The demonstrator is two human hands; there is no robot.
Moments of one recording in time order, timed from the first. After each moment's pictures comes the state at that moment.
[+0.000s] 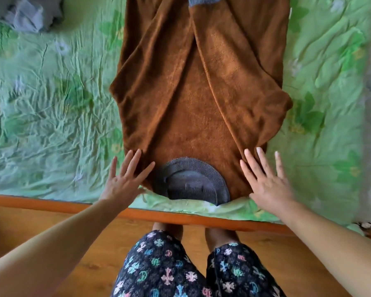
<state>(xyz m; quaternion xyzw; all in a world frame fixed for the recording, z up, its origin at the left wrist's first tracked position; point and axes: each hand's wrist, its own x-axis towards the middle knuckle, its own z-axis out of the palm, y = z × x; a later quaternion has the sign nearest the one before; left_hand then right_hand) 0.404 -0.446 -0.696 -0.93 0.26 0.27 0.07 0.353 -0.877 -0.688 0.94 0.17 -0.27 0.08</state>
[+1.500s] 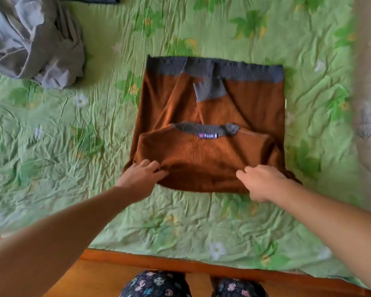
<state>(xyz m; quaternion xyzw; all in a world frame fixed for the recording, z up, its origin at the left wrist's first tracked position) 0.557 -0.495 -0.661 -0.90 0.32 0.29 0.02 0.525 -0.845 -0.626 0.87 0.16 -0.46 0.07</state>
